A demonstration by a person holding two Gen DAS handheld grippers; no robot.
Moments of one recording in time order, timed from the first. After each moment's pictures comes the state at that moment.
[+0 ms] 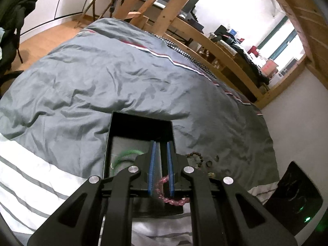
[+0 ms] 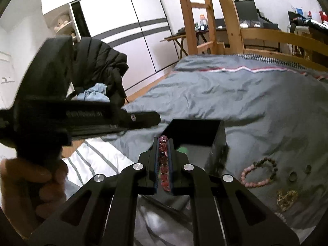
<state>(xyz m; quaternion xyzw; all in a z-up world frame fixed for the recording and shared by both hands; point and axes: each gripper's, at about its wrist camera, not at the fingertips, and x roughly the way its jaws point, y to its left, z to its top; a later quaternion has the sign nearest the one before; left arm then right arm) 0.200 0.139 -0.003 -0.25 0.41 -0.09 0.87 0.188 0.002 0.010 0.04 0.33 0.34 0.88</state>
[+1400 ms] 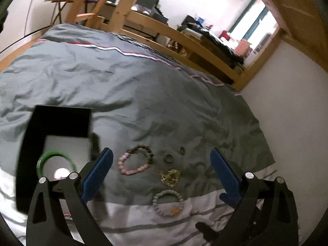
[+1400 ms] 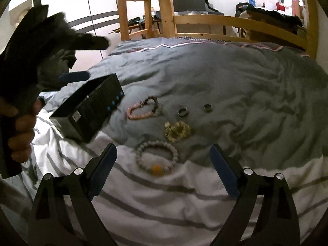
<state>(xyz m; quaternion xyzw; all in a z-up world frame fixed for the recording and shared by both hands) 0.215 -0.001 -0.020 -0.19 0.38 -0.18 0.89 0.140 -0.177 -0.040 0.01 0.37 0.17 0.91</state>
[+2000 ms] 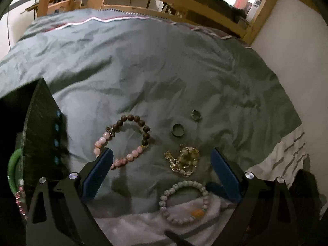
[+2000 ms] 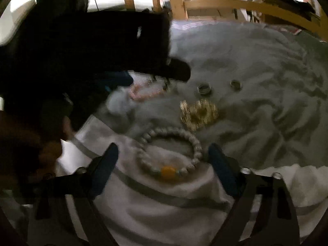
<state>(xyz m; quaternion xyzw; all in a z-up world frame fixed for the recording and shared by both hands) 0.251 -0.059 -0.095 -0.08 0.46 -0.18 0.87 0.172 -0.150 -0.110 0.02 0.41 0.20 0.89</state>
